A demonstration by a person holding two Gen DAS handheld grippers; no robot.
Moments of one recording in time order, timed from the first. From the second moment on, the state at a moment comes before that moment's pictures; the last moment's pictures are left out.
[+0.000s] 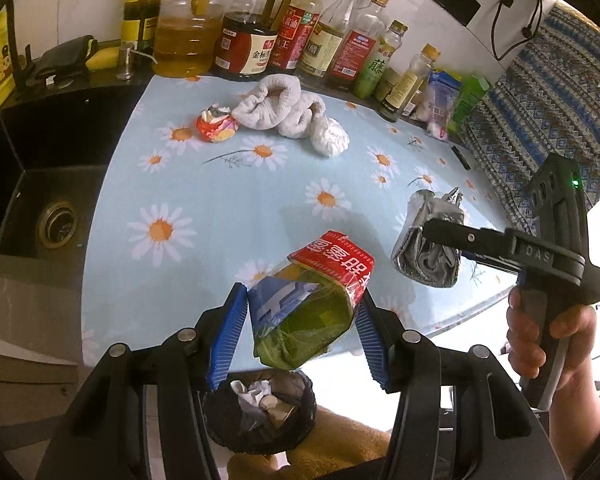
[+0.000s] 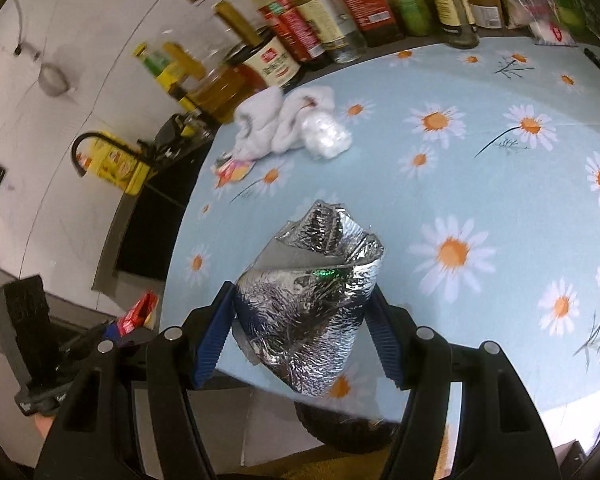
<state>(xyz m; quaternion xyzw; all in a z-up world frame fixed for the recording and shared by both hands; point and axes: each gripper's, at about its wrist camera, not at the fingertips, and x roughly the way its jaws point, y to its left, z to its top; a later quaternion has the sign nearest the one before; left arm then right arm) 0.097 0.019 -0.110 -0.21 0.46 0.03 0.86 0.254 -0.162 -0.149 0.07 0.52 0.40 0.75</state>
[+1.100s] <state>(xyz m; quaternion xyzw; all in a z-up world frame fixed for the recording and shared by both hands) 0.005 -0.009 -0.194 -0.24 0.54 0.00 0.81 0.110 -0.167 -0.213 -0.01 0.57 0.40 0.72</state>
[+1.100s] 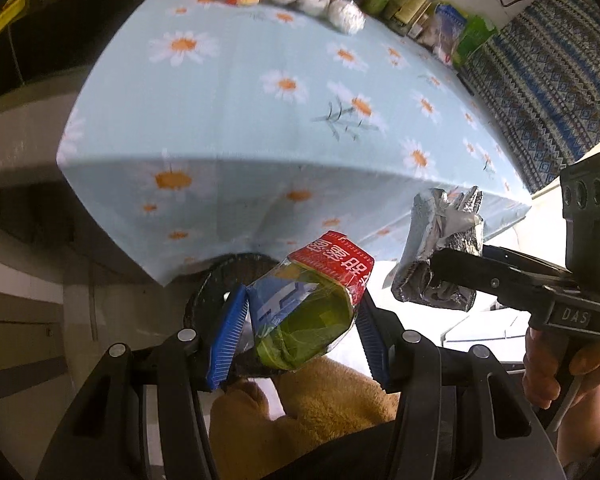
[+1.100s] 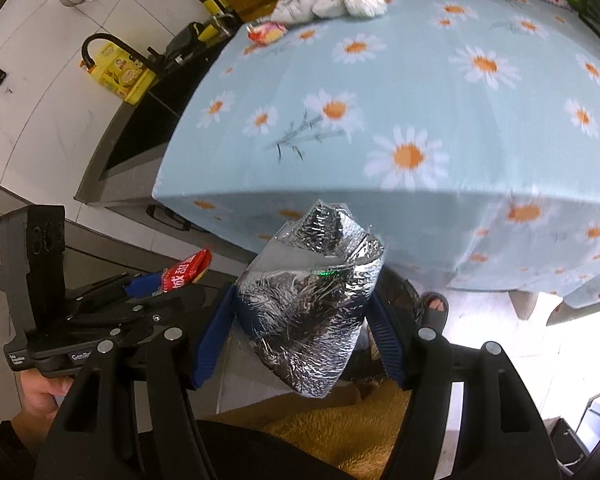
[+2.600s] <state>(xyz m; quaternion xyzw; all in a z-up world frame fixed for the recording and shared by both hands) 0.023 -0.001 -0.152 -0.24 0.53 0.00 0.81 0.120 -0.194 -0.174 0.02 0.52 0.40 0.75</state>
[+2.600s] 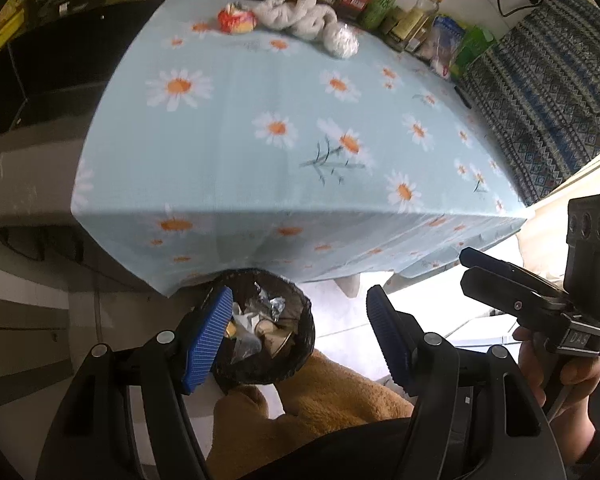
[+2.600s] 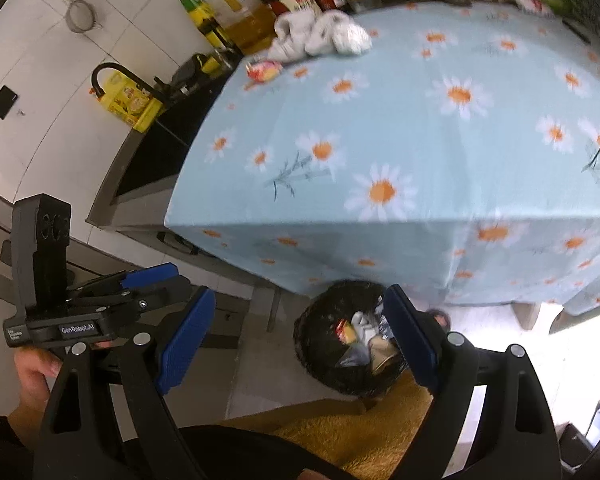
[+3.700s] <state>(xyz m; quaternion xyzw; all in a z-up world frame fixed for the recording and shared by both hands) 0.130 0.040 -0.079 -0.21 0.46 0.07 0.86 0.286 -0.141 -0.126 -0.02 0.44 0.45 0.78</state>
